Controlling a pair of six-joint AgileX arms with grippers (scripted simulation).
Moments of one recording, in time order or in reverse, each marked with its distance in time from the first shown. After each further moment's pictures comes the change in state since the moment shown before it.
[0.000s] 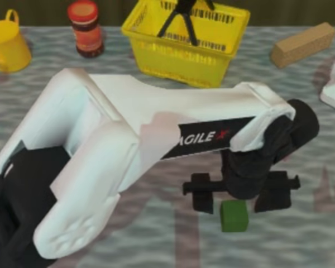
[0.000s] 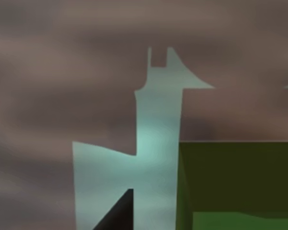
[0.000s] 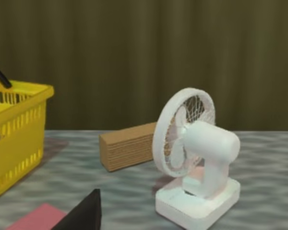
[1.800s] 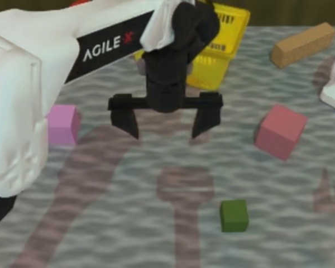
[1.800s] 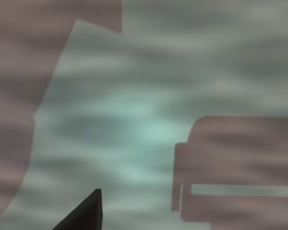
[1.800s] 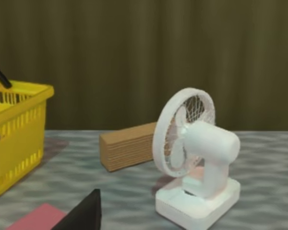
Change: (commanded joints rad) left arm 0.350 -0.066 0.145 -0.223 0.009 0.356; right arm 0.000 0.000 0.000 0.000 0.000 0.000
